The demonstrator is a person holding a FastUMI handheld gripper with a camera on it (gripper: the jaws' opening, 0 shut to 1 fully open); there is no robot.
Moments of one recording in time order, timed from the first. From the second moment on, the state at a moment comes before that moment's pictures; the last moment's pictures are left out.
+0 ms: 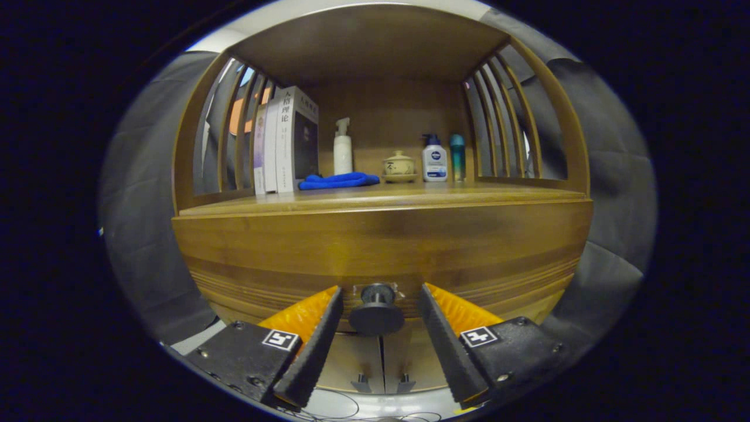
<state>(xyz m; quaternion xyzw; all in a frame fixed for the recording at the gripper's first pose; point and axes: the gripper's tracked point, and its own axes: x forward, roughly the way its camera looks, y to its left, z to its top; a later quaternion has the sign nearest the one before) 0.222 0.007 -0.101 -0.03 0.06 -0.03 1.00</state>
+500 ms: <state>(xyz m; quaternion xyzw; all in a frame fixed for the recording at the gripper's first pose) 0.212 0.013 -0.106 -0.02 0.08 -0.03 1.00</state>
